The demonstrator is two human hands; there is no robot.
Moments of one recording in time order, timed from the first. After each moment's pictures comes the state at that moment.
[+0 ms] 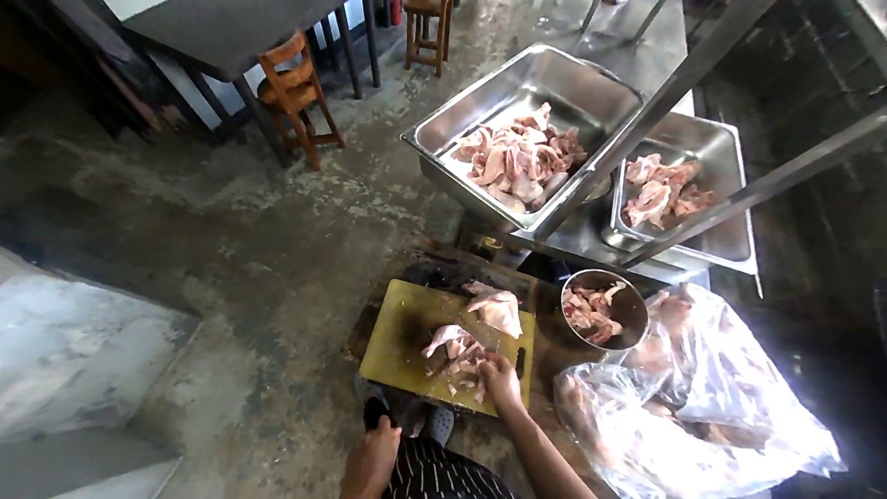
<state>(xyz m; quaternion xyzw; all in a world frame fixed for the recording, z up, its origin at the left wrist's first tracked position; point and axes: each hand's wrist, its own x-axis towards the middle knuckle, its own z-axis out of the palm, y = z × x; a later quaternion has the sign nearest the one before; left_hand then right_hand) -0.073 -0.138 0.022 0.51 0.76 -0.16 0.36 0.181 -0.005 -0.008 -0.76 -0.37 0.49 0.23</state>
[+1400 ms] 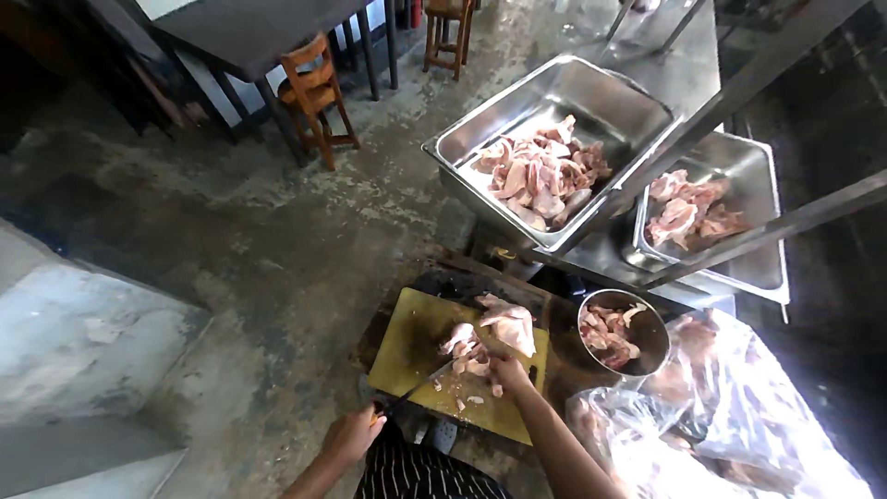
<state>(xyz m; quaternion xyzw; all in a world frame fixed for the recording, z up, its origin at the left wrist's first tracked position) -0.155 -0.087 0.000 0.56 0.71 -0.14 0.41 0.181 0.065 -0.005 -0.73 -0.38 0.56 0.10</state>
